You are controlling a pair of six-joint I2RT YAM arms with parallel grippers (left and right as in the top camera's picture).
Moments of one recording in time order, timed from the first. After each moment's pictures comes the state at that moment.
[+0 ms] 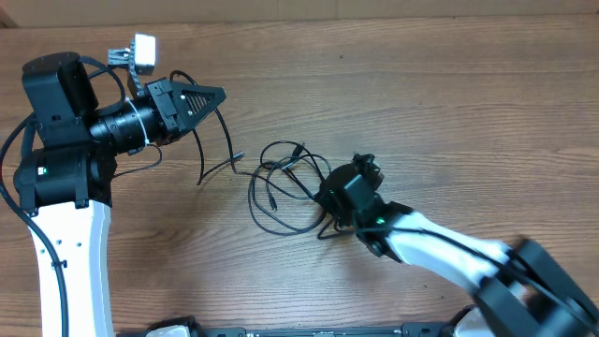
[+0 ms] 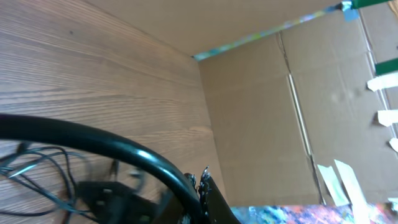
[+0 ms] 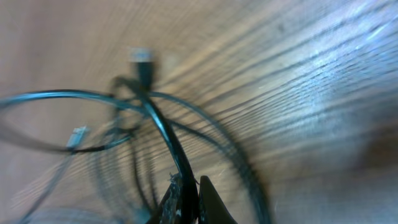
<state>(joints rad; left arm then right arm) 0.16 1.30 1.43 -0.74 1.07 -0.60 0.71 1.53 0.68 0.02 0.11 1.23</state>
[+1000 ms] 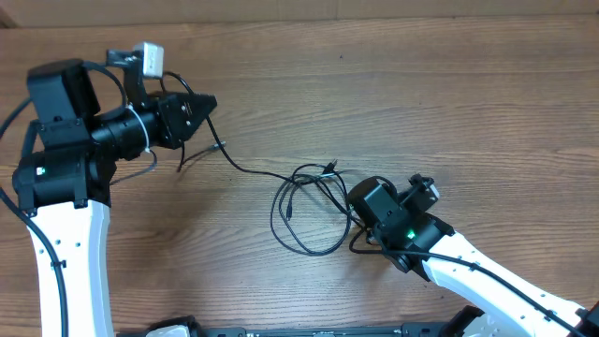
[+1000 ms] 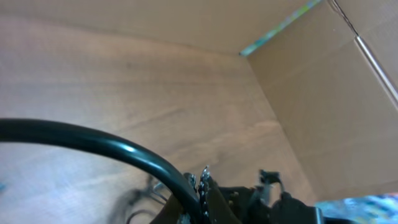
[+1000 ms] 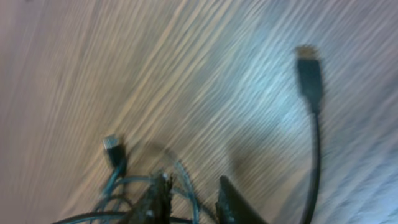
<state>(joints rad) 0.17 1.30 1.43 -0.81 0.92 -0.16 0.71 1.29 0.68 -0.51 0.43 1.61</state>
